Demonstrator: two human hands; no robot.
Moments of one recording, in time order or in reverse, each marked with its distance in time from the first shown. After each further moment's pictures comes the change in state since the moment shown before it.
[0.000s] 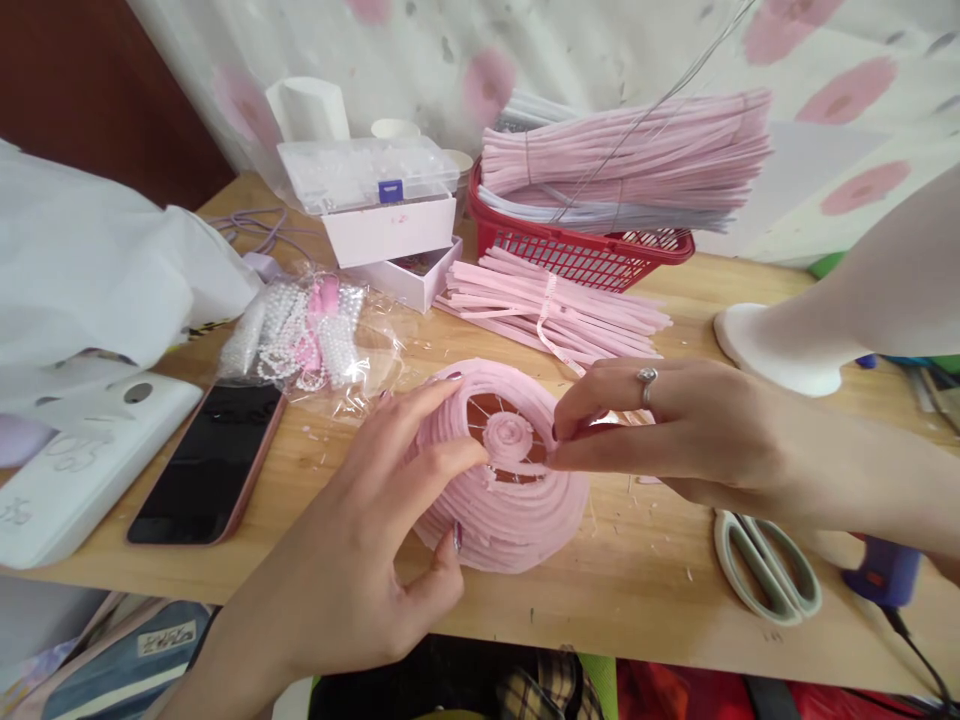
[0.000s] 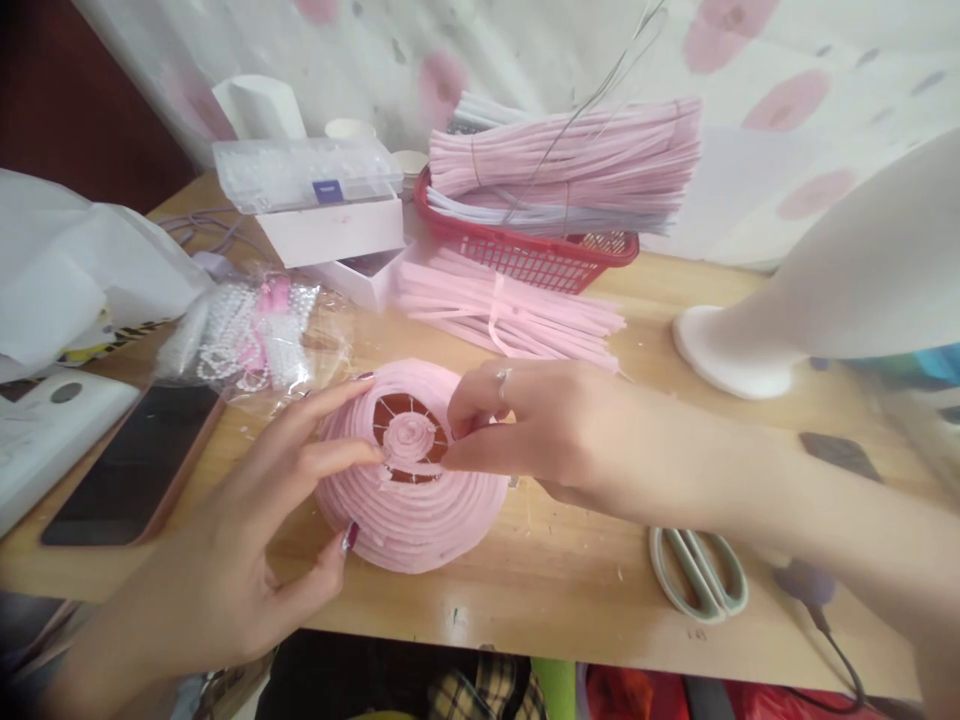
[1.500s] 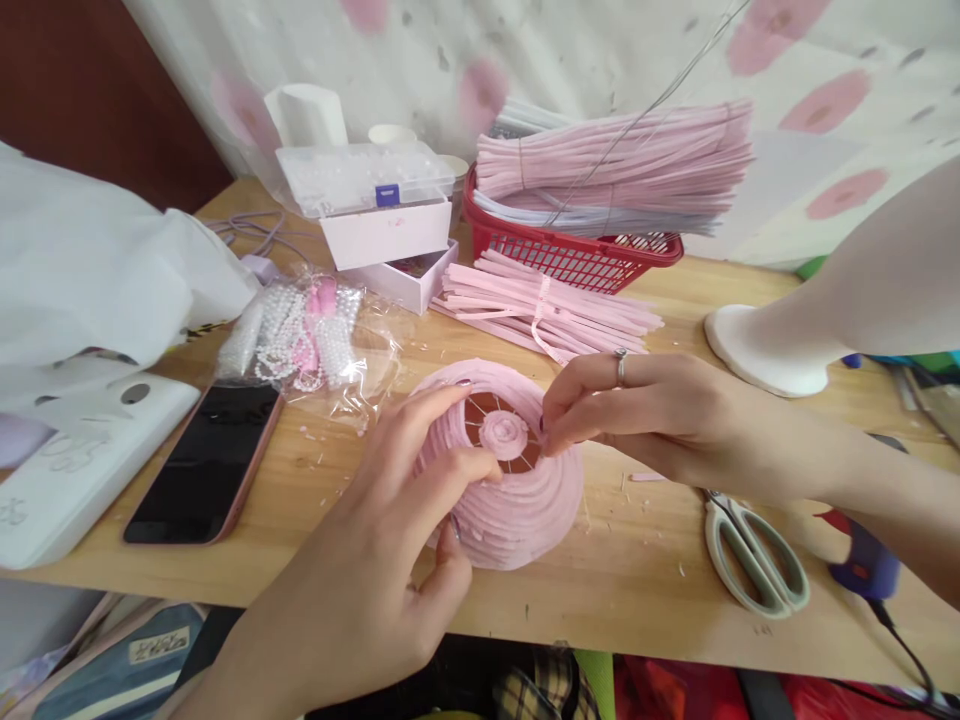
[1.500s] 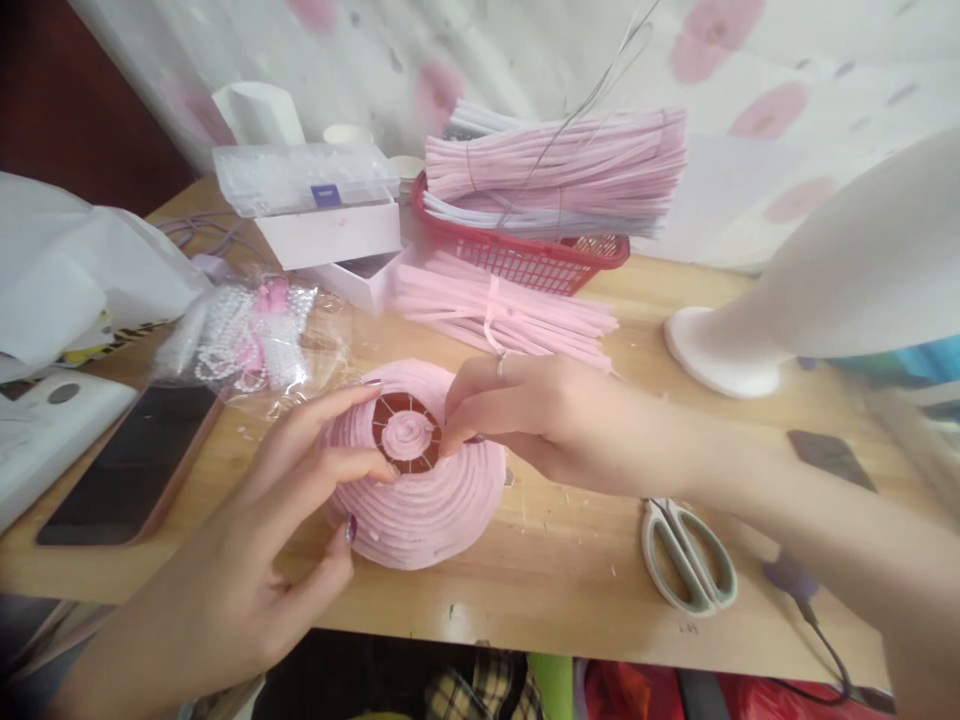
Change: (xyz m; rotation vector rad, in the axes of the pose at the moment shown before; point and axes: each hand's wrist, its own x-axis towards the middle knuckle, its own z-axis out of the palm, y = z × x) left_hand 0.006 0.017 0.001 -0.064 0.017 -0.027; right_hand 0.006 0.001 0.000 0.183 0.027 0.034
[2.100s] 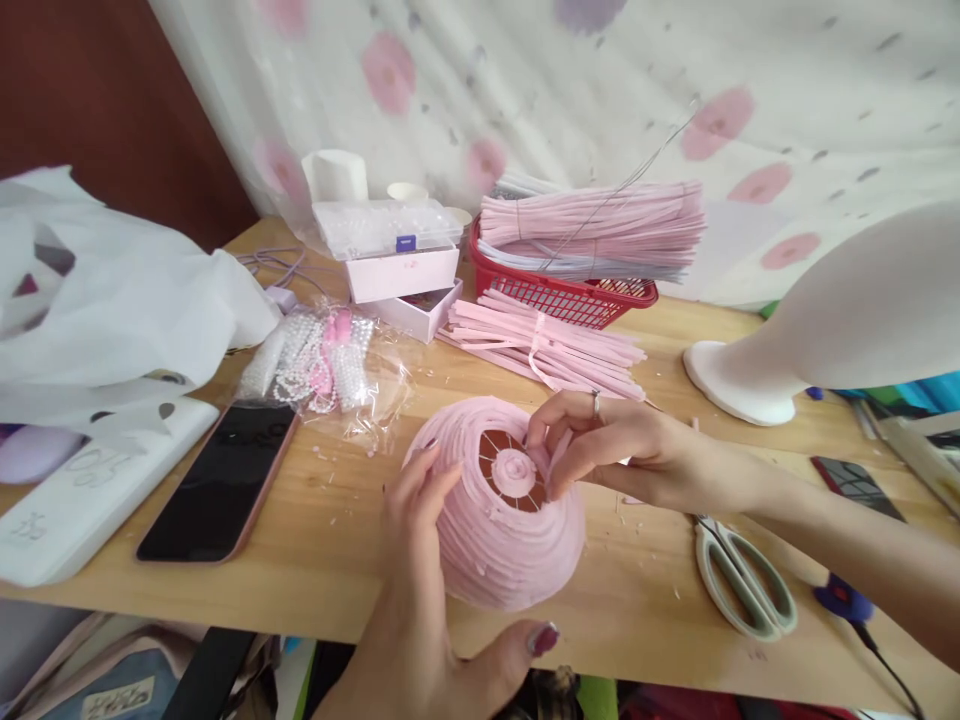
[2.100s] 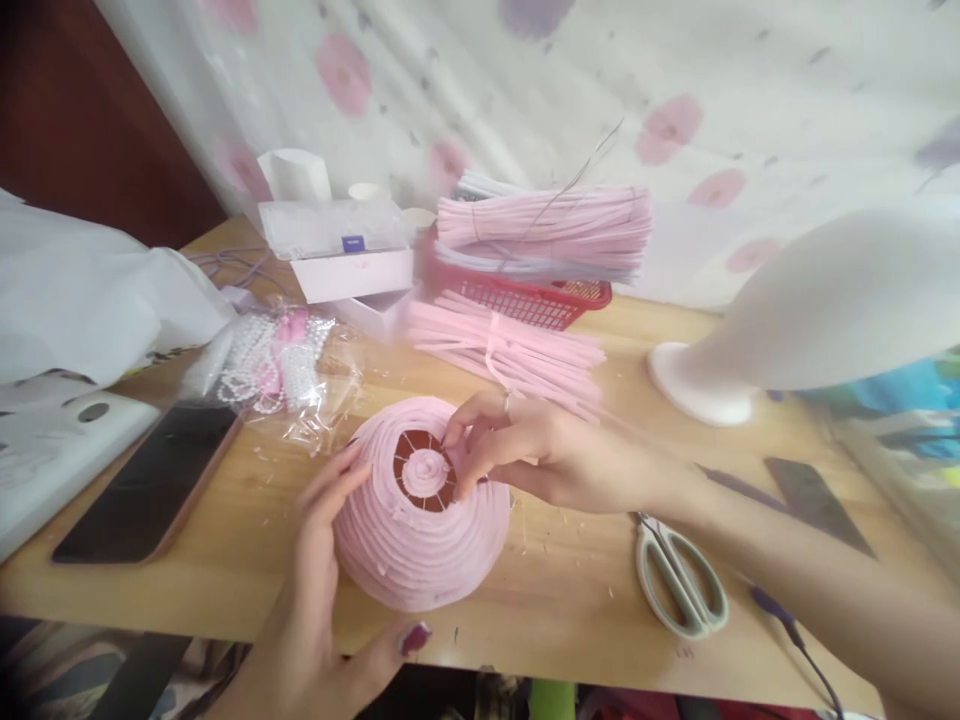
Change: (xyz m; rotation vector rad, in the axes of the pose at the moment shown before) left_hand -0.034 0.004 0.062 -0.248 0.353 -0.218; right_hand -0.007 0.011 0.018 0.323 0.010 0.012
